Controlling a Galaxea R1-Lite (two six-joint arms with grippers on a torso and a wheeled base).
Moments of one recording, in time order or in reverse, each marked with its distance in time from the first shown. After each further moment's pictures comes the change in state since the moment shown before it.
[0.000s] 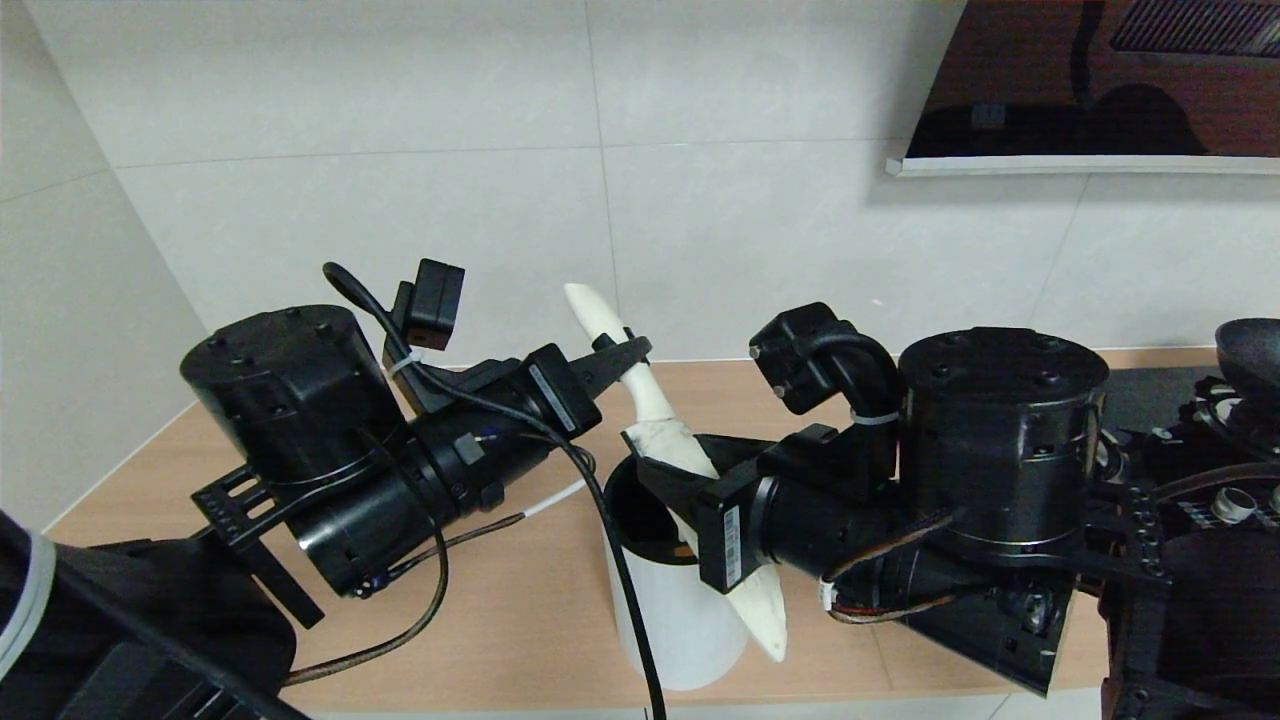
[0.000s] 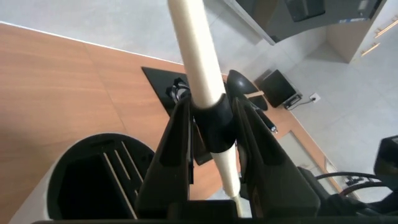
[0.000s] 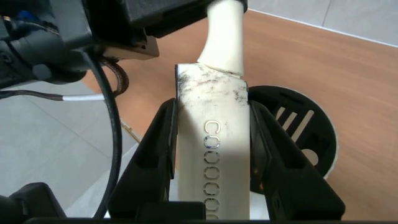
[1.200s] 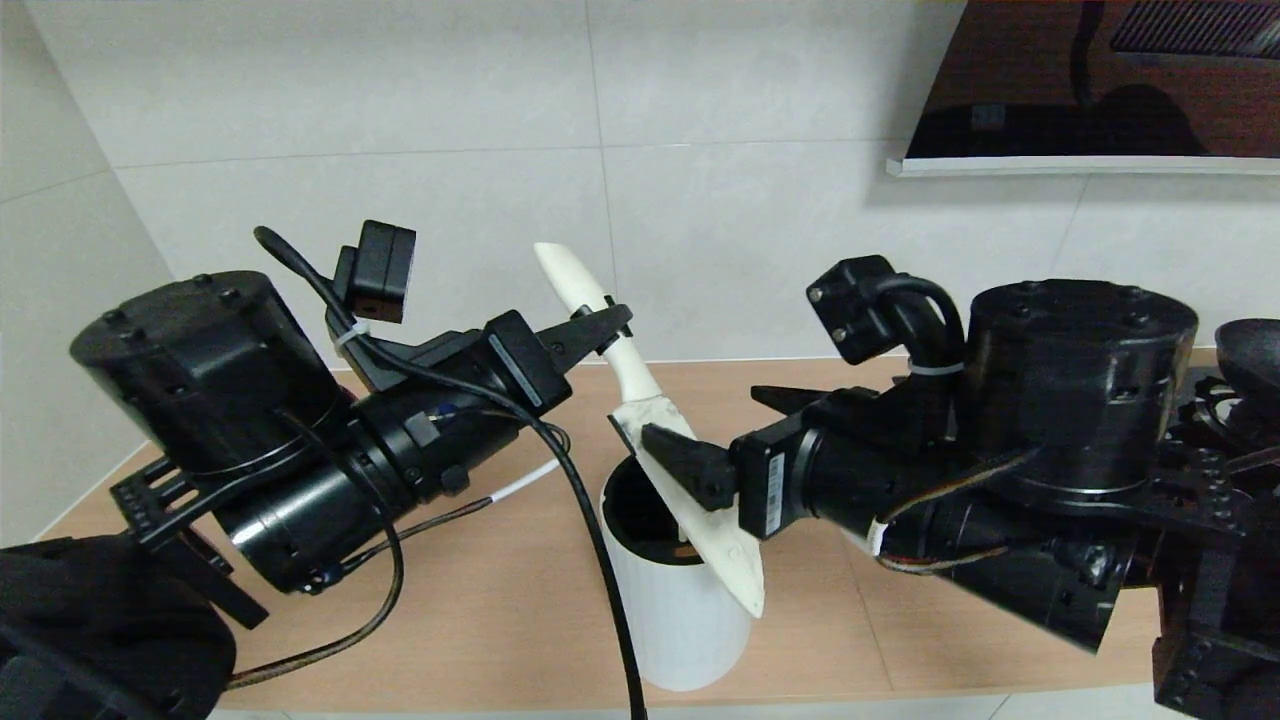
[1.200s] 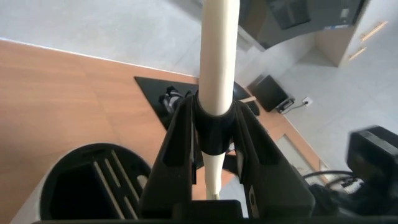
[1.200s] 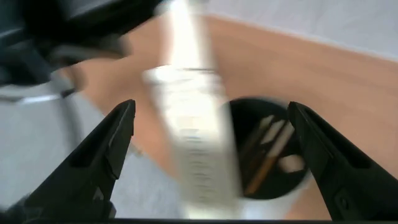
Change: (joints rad) left arm -0.005 -0.085 -0.009 0.039 0.000 -0.001; right arm -0.067 -0.056 -0.002 0.010 0.000 -0.003
